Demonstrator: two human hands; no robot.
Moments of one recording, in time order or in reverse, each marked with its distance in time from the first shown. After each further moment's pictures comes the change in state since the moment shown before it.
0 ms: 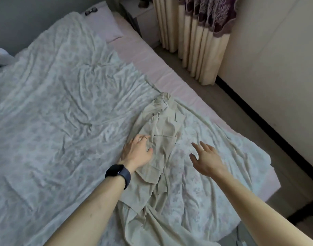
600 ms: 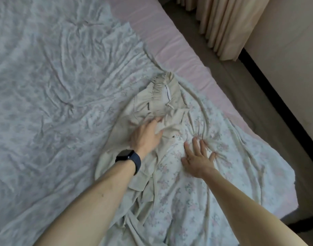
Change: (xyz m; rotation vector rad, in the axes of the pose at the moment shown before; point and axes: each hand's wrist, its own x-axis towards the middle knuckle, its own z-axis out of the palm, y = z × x) left_hand 0.151 0.043 0.091 -0.189 0.117 -0.128; right_hand 0.148 0.059 0.091 -0.111 -0.426 -0.056
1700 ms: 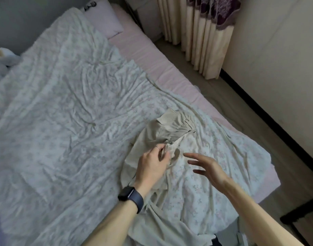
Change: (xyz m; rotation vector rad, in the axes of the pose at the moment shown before) left_hand -0.176 0.023 -0.077 -0.262 0.175 0.144; right_hand -0.214 -0.041 -0.041 1.386 0.028 -0.164
